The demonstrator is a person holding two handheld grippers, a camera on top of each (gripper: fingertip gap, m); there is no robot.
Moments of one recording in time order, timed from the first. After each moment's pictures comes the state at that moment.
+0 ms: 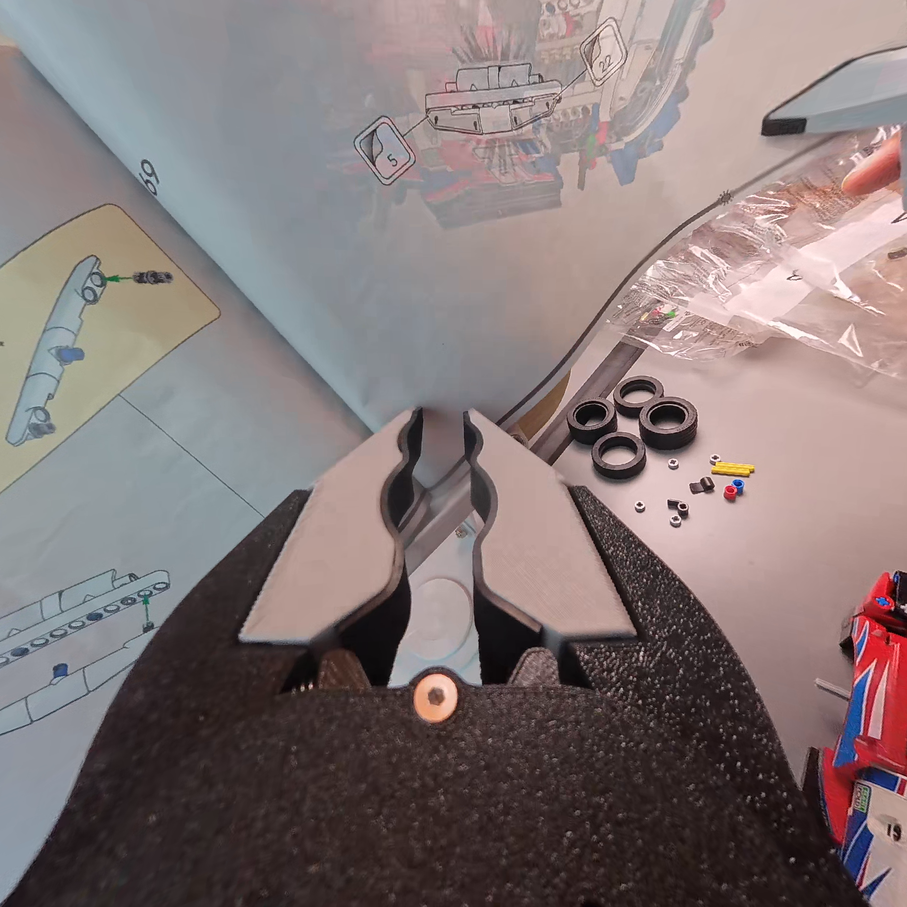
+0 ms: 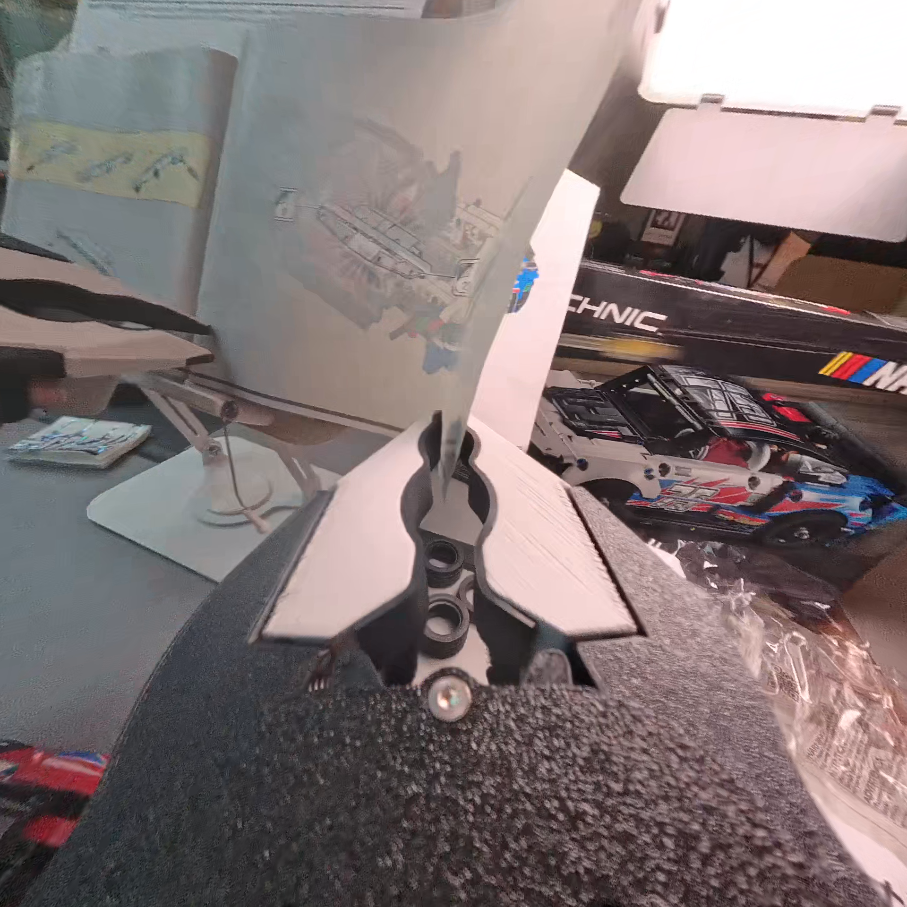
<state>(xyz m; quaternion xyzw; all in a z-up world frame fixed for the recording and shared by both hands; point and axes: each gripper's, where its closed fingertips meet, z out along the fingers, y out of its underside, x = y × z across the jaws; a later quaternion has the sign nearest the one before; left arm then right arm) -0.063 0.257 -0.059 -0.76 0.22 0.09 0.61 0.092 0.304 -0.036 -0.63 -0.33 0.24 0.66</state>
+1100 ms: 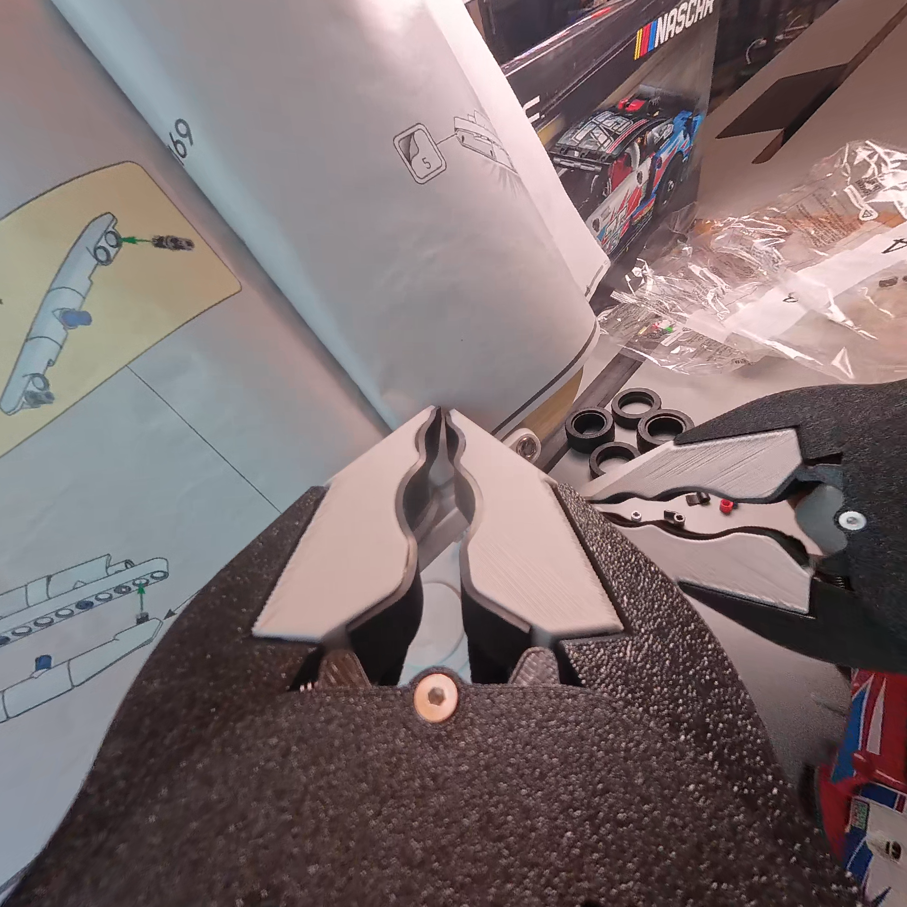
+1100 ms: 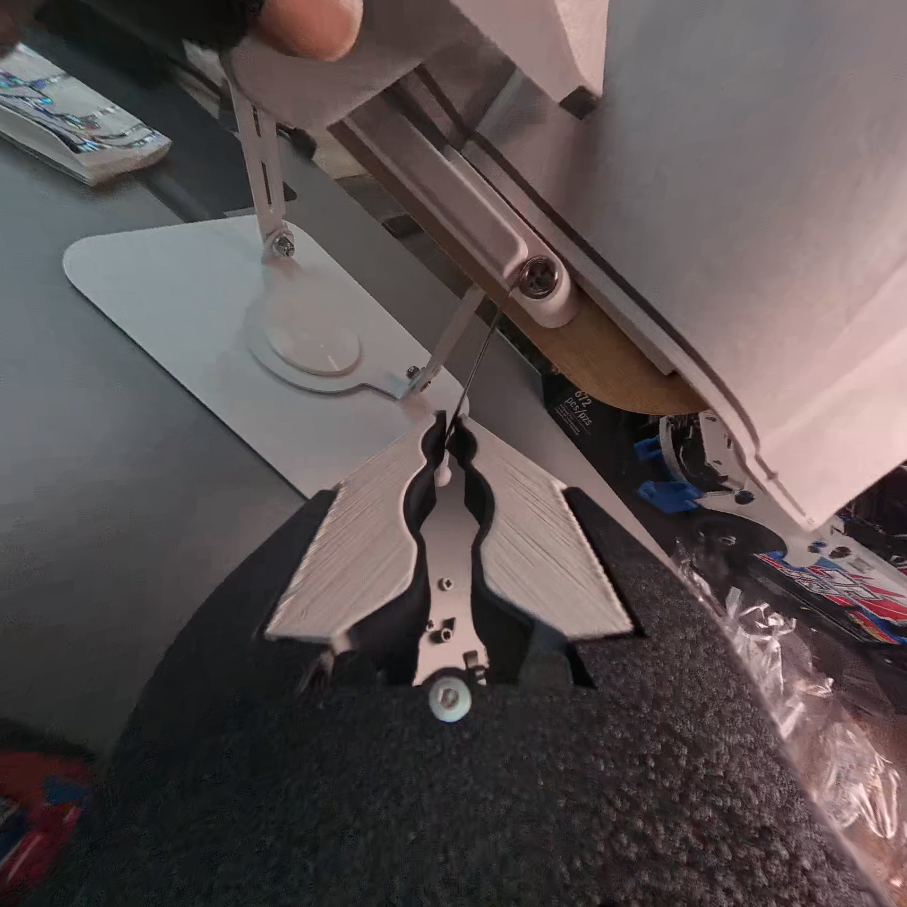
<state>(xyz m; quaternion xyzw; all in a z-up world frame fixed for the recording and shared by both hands) -0.070 0.259 -0.060 -0.76 0.20 0.06 0.62 -0.040 0.259 -0.153 -0.62 -0.53 0.07 0.57</state>
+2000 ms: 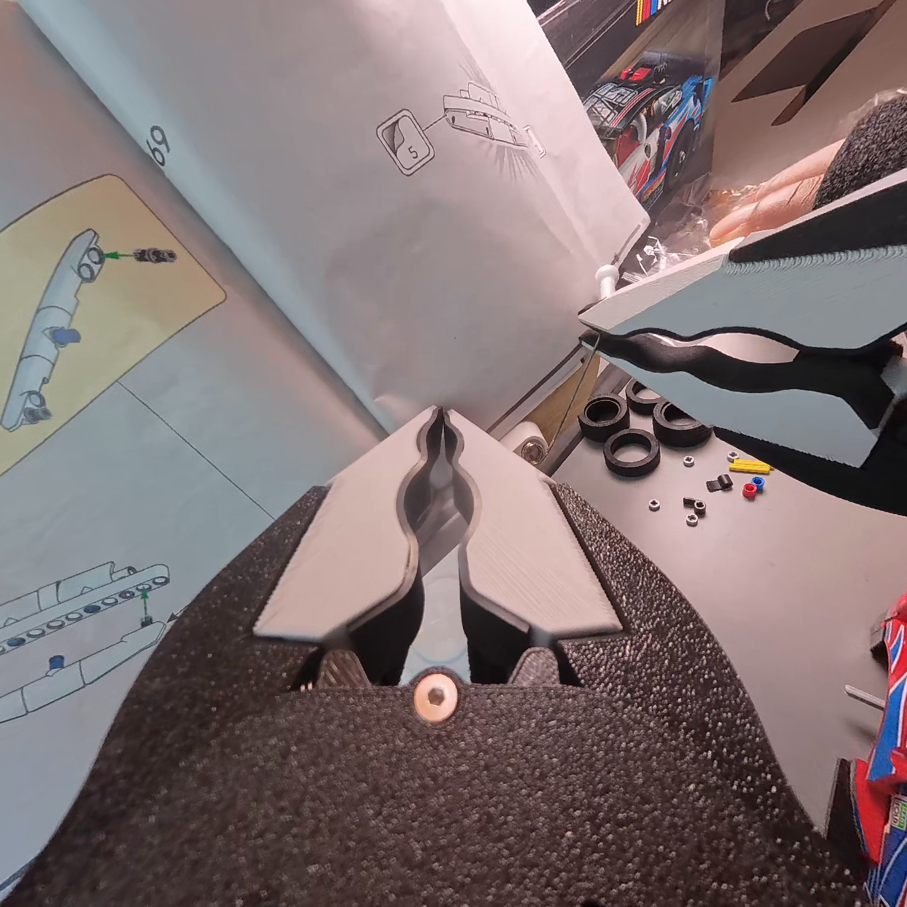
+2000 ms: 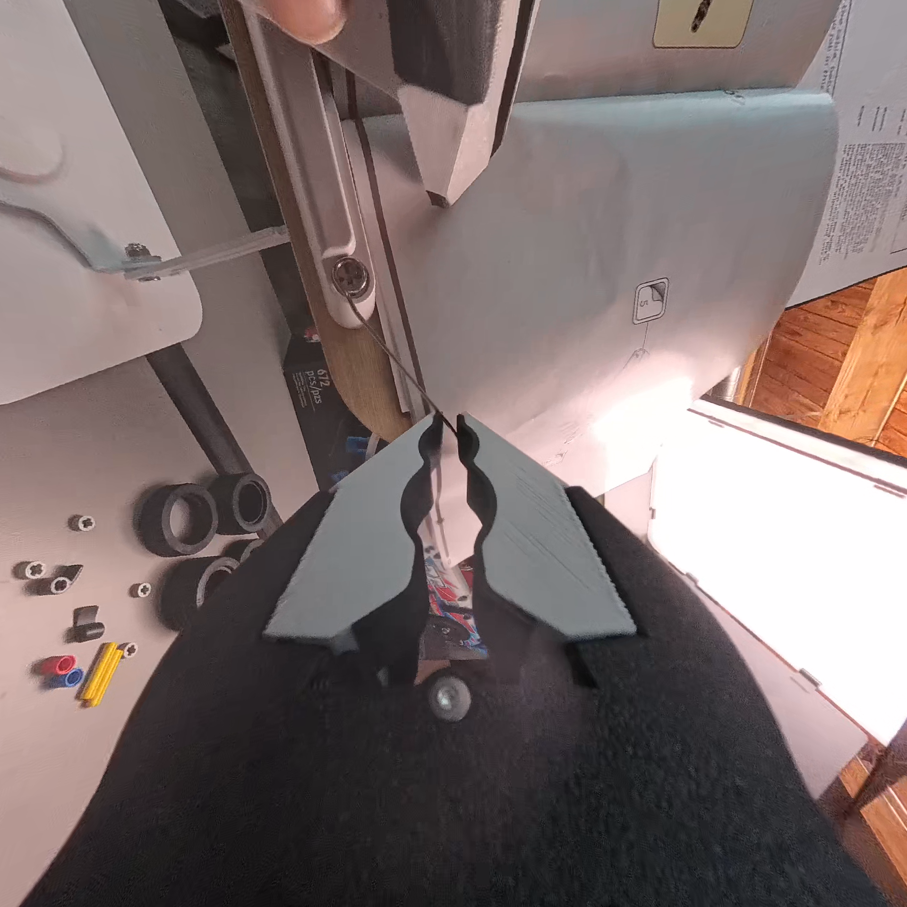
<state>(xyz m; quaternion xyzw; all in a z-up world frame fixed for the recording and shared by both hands) -0.070 0.260 -0.064 -0.75 0.22 0.09 0.61 -0.006 0.286 -0.071 -0.41 -0.60 -0.29 0.63</state>
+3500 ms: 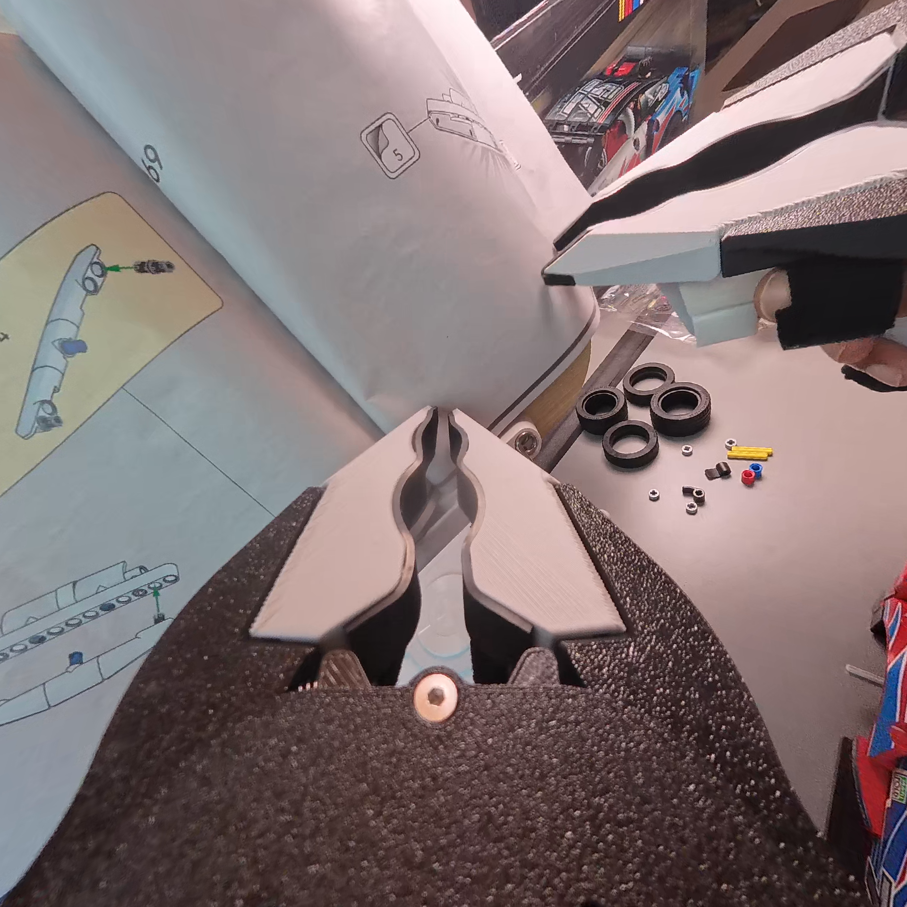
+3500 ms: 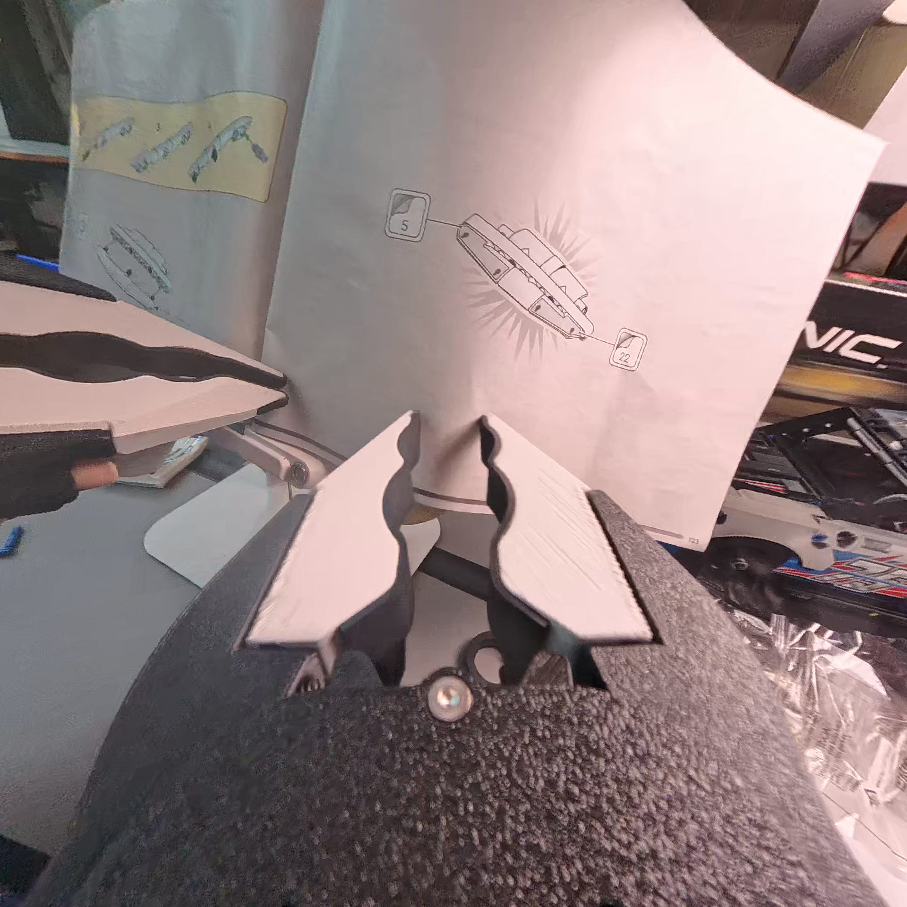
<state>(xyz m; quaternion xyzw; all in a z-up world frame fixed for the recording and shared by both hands) -0.068 0.255 -0.064 -0.75 0.24 0.10 0.61 -0.005 0.300 -0.047 -0.63 -0.36 0.27 0.63</state>
